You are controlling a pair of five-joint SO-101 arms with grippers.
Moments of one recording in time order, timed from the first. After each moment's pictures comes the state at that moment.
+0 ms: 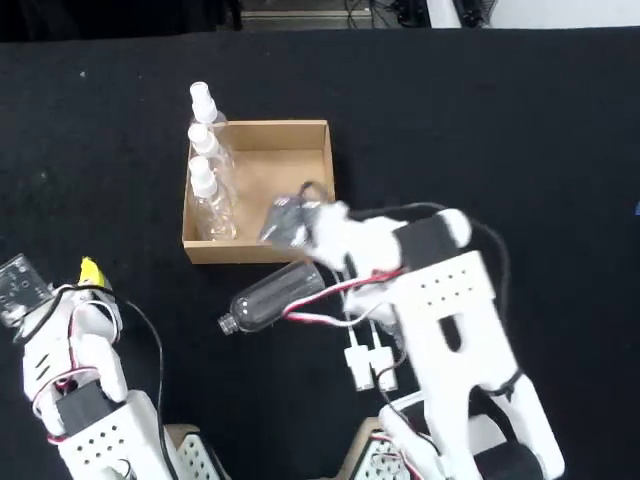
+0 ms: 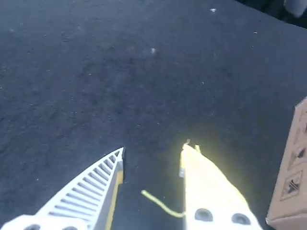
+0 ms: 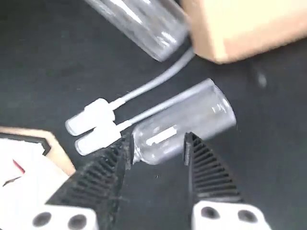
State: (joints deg) left arm -36.6 -104.0 92.9 47.4 5.8; right arm -23.1 -32.7 28.2 93.1 52.6
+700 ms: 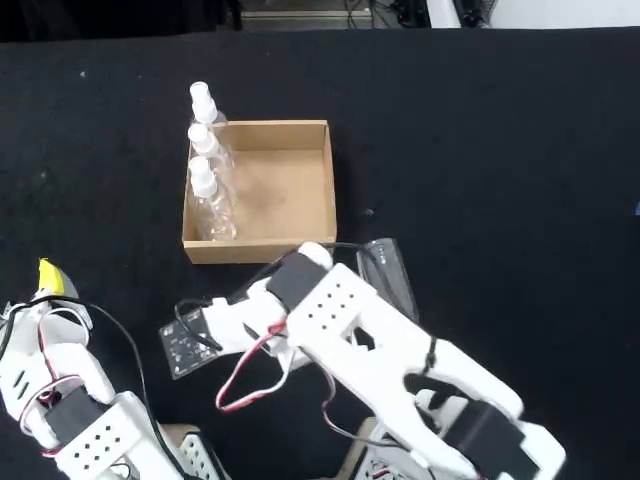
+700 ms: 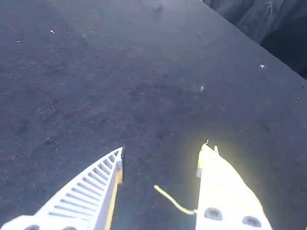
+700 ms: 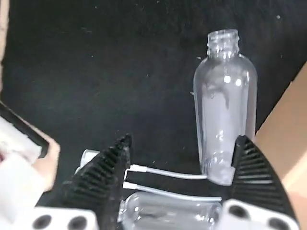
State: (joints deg) left arm -47.9 -104.0 92.9 43.7 14.3; right arm -48.9 -18.3 32.1 82.9 63.7
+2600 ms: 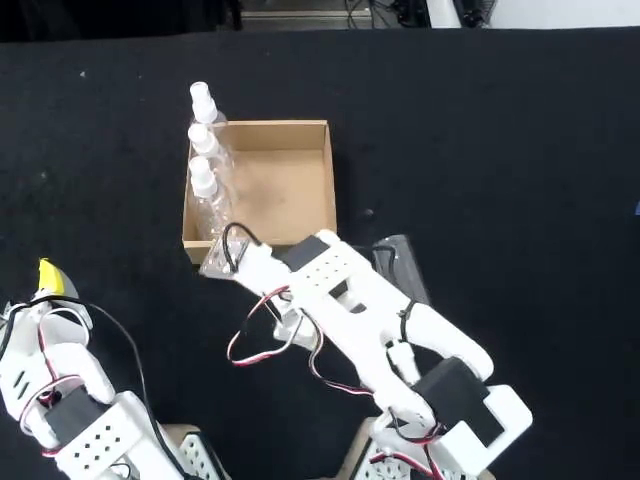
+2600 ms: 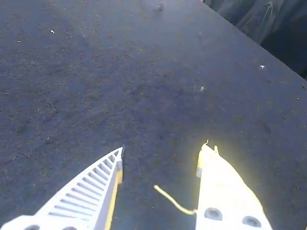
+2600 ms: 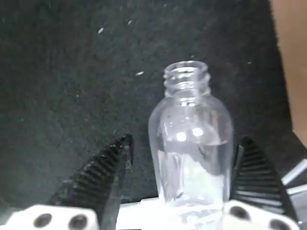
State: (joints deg) left arm -47.9 -104.0 92.9 43.7 14.3; right arm -38.0 -5.5 40.6 67.3 31.9
